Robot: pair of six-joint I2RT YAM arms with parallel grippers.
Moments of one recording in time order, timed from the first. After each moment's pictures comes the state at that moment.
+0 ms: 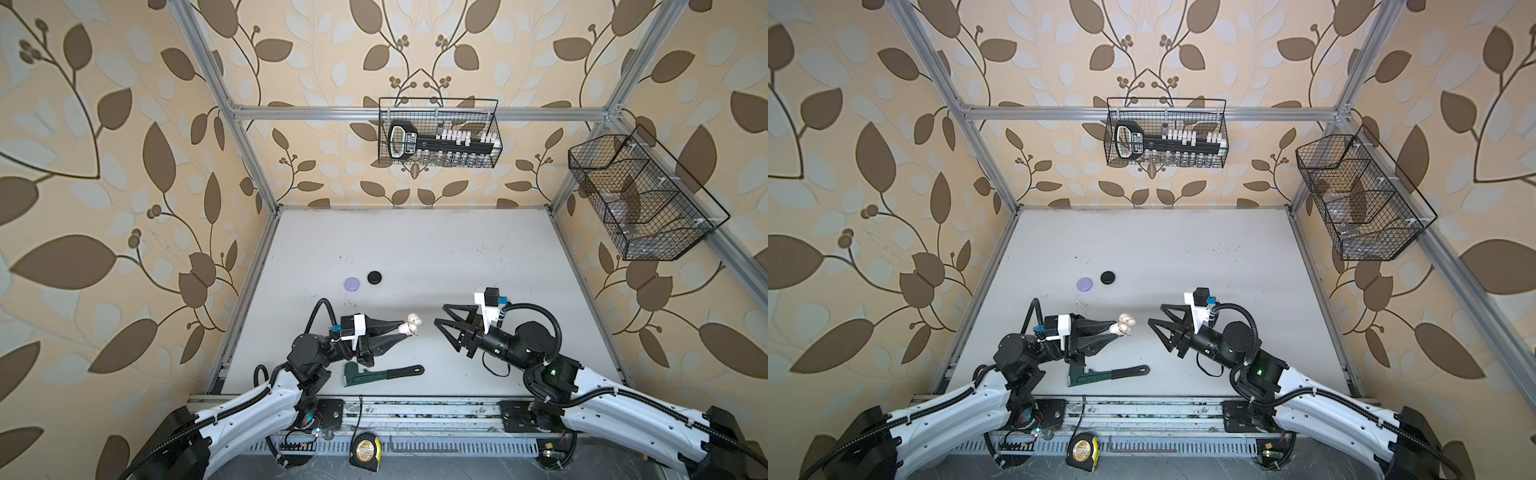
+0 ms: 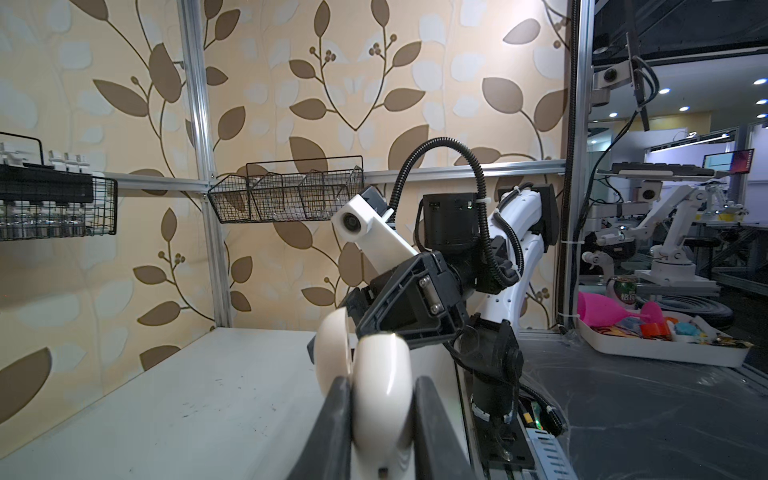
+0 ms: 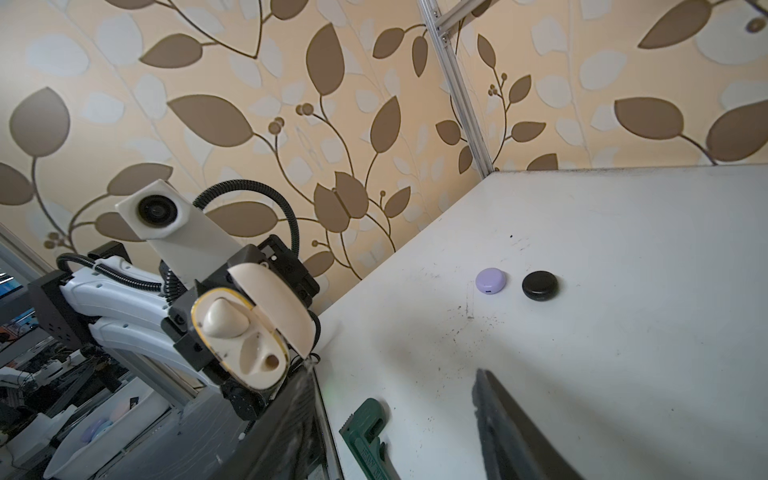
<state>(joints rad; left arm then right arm) -0.73 0.73 0.11 1.07 0.65 -0.21 0.93 0.67 0.32 0.40 -0.06 0.46</state>
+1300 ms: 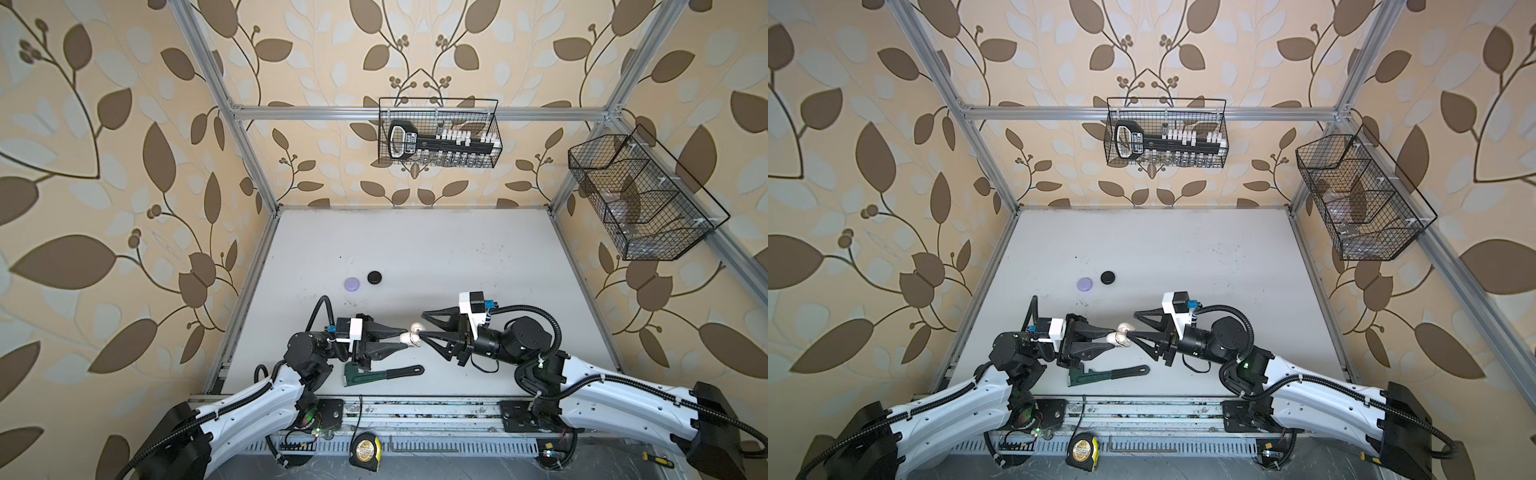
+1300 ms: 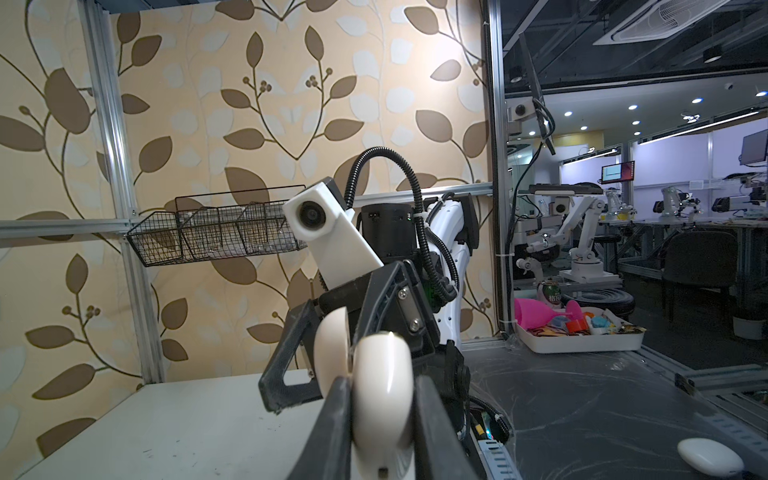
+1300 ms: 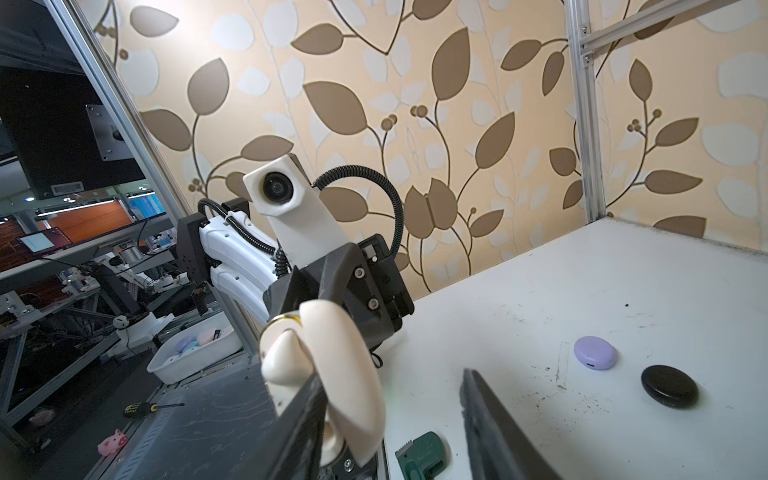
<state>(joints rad) -0.73 0.78 0.17 1.18 0.82 -0.30 1.03 0.85 0.44 0.55 -0.24 0.34</state>
